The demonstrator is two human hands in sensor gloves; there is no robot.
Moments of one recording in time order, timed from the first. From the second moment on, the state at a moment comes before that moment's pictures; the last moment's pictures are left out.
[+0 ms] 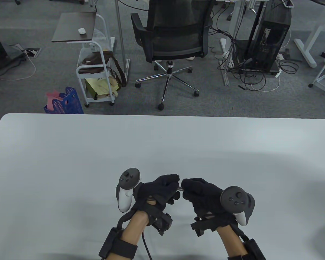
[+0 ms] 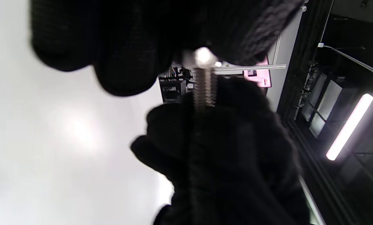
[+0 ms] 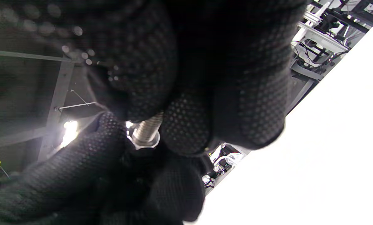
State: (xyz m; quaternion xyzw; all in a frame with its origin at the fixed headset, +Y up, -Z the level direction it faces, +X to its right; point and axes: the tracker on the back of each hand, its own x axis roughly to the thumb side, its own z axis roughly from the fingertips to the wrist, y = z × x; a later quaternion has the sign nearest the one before) left_hand -0.091 -0.707 -0.351 -0.16 -0.09 0.65 0.74; right_hand 0.151 -0.669 -0.316 0.14 -0.14 0.86 0.47
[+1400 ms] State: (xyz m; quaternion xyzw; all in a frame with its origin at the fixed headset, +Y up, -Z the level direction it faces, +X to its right) left_hand -0.087 -0.716 -0.349 -0.22 -0.08 0.62 0.75; right_hand 0.146 -0.679 -0.323 0.14 -0.10 0.87 0.46
